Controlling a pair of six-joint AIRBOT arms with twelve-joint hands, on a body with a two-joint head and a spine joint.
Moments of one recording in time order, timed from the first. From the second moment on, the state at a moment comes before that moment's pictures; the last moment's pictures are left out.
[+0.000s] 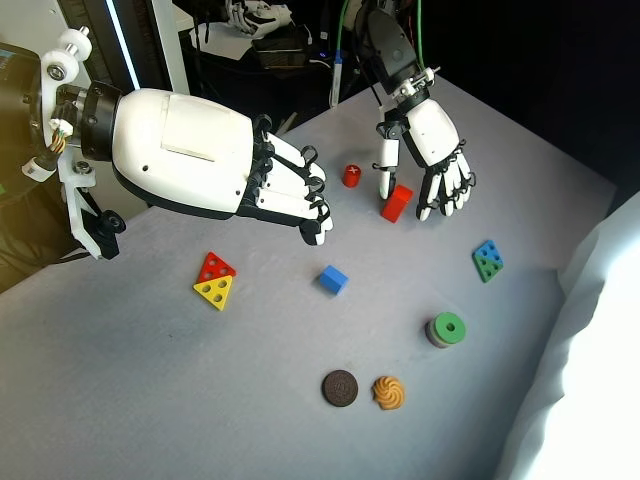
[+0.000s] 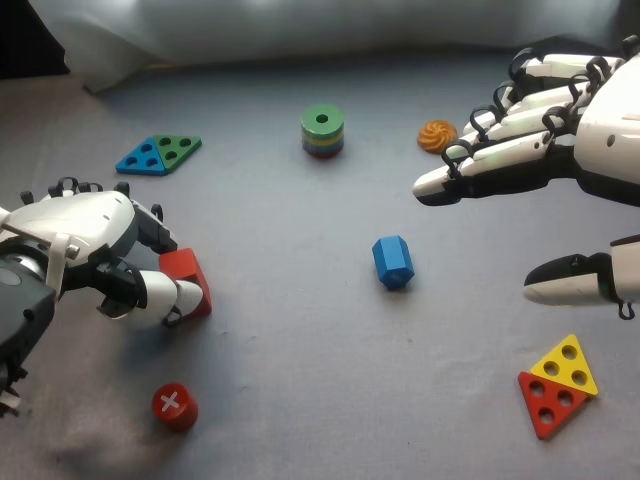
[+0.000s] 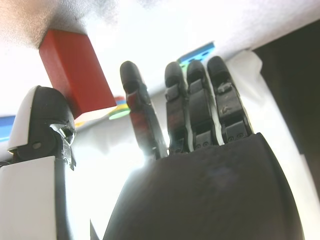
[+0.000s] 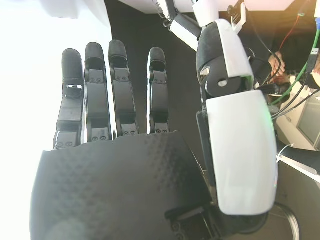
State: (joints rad) left arm 0.45 -0.97 0.83 -1.35 -0.86 1.84; right arm -0.15 -0.63 0.67 -0.35 0.29 -0.67
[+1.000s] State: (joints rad) left arm 0.44 -0.98 0.82 -1.37 -0.89 1.85; right arm -0.15 -0.63 0.67 -0.35 0.29 -0.67
